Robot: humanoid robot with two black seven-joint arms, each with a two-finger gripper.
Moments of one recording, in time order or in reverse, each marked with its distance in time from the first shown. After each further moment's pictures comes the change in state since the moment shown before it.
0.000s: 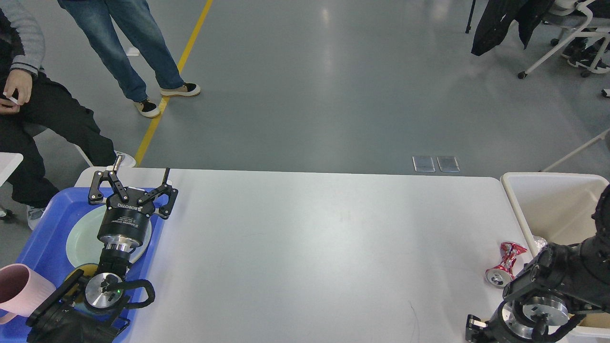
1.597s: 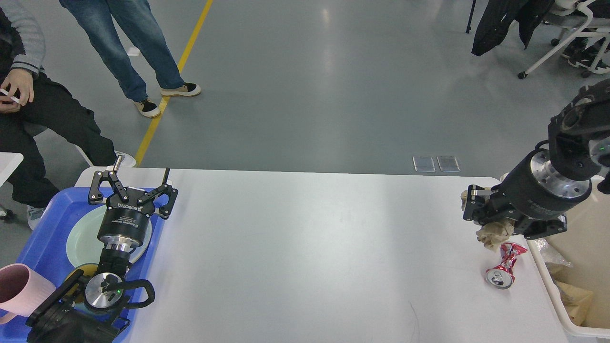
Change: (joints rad) left arm 0.000 0.000 0.000 0.000 0.000 0.000 0.000; right arm 1.069 -0.041 -0.165 0.436 0.098 0.331 -0.042
